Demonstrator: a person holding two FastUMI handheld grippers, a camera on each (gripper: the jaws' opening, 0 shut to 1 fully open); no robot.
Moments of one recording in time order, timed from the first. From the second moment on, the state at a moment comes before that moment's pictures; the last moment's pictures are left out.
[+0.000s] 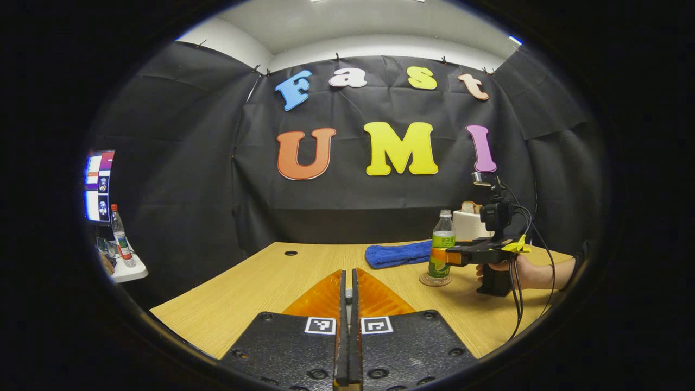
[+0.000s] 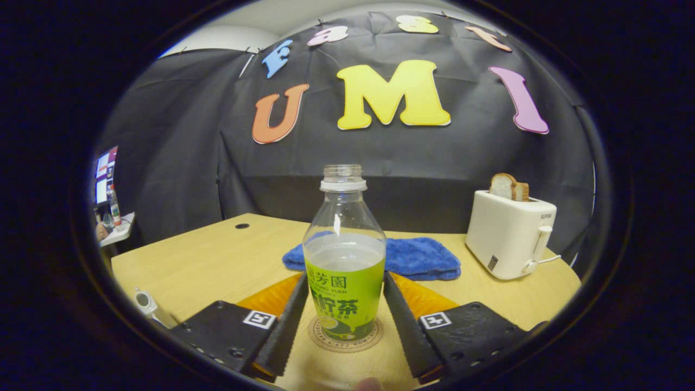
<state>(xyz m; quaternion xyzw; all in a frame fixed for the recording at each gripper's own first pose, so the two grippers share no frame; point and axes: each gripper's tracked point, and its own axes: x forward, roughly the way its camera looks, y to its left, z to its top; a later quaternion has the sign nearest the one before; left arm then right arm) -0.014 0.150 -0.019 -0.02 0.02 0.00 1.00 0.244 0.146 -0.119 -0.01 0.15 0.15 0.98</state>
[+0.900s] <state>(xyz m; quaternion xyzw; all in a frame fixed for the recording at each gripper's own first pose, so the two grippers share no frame) 0.031 0.106 -0.049 -0.02 0.03 -0.02 1.00 0.083 0.045 -0.042 0.01 0.06 0.11 0.99</state>
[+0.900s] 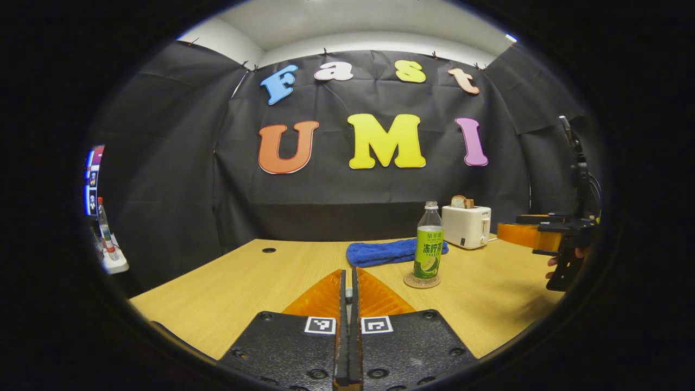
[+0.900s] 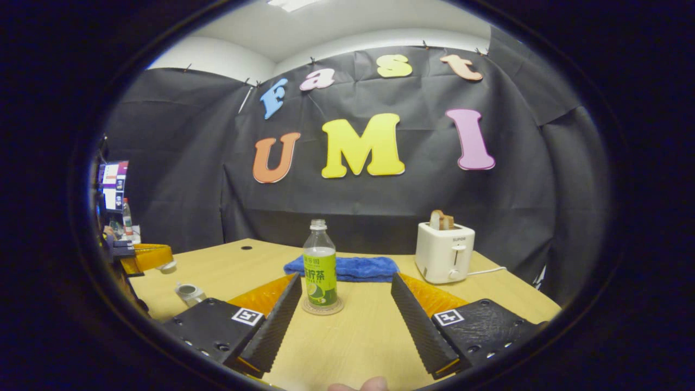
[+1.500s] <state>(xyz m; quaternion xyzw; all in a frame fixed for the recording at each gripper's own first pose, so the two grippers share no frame) 0.049 0.113 -0.098 -0.04 0.07 0.00 1.00 0.061 0.019 -0.046 0.01 0.04 0.09 1.00</state>
